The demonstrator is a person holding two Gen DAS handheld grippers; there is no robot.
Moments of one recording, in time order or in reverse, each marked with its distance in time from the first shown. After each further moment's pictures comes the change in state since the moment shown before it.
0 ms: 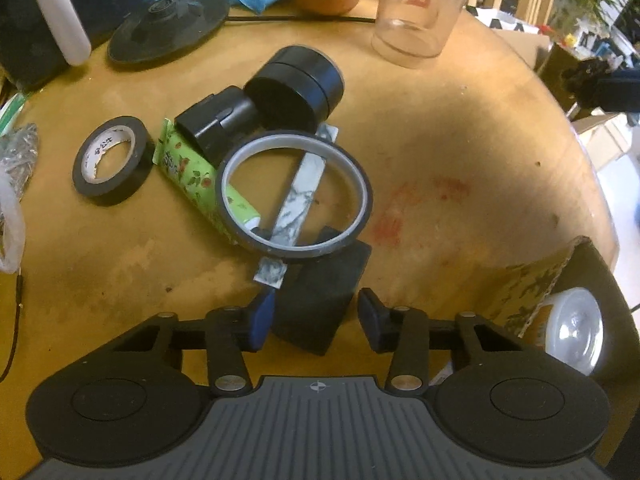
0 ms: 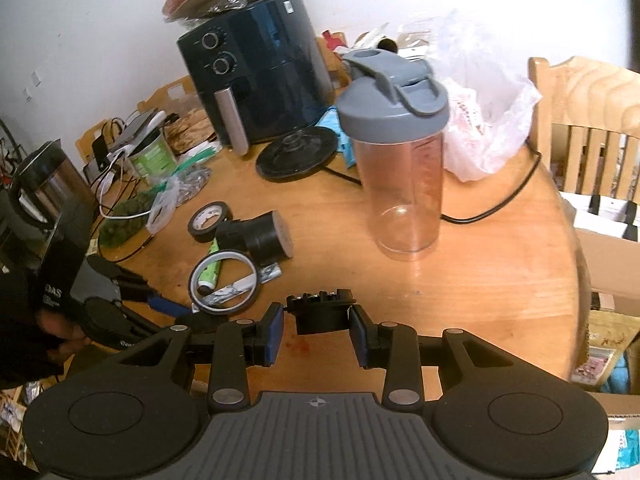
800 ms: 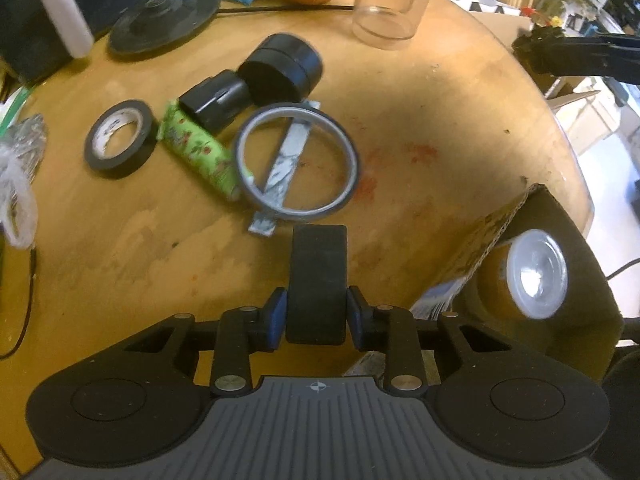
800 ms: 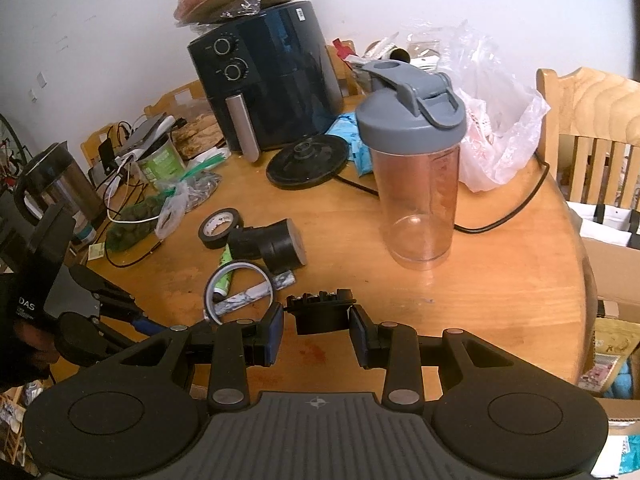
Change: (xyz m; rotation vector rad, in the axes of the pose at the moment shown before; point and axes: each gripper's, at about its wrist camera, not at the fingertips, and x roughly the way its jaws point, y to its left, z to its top) left arm -0.030 -0.002 -0.020 0.023 0.047 -0.024; right arm 0.000 0.016 0.001 -0.019 -0.021 0.014
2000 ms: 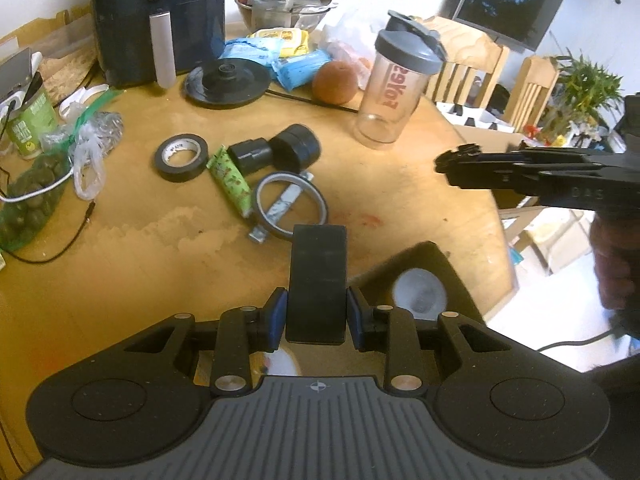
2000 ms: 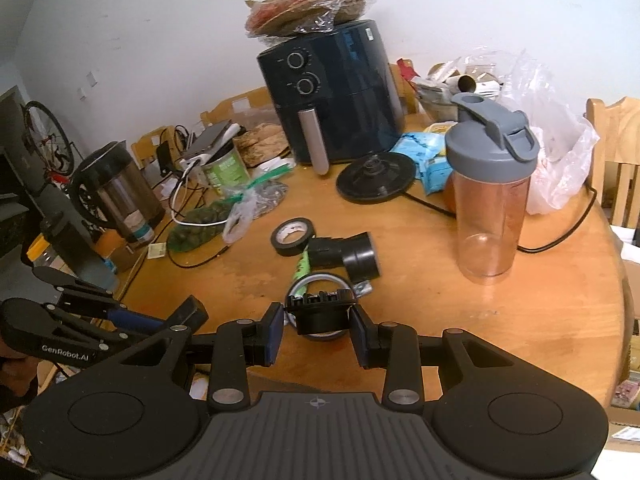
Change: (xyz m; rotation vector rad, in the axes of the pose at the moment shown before) left arm -0.105 -0.032 -0.054 -0.249 -0.271 -0.026; right arm -0.027 0.049 -0.002 -0.054 -0.036 0.130
